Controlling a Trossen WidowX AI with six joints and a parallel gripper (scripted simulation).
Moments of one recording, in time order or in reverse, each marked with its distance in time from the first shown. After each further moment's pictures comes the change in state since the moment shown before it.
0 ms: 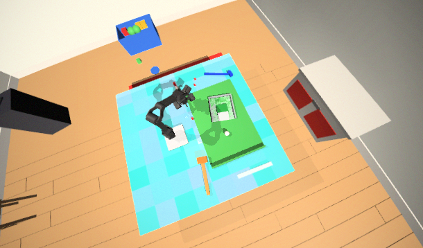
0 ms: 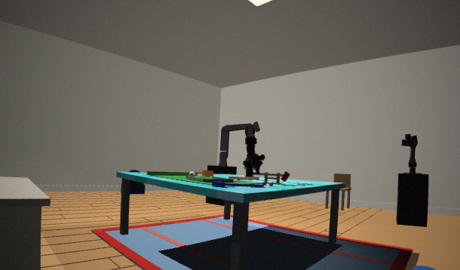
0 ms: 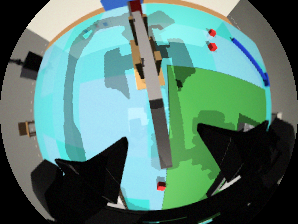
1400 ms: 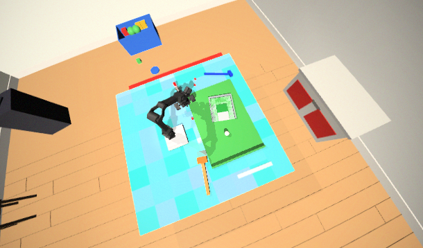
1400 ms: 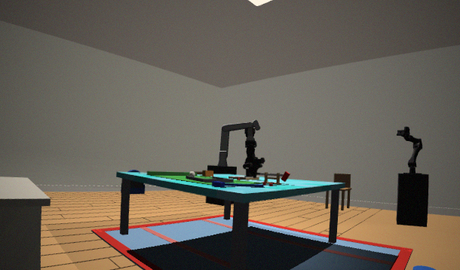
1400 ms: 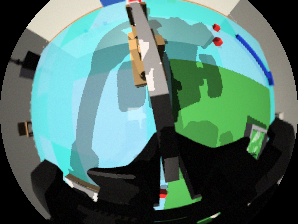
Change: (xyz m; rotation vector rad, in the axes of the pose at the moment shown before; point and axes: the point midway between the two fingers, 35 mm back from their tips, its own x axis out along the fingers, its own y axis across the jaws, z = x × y) arm 0.022 0.001 -0.006 0.001 0.001 0.002
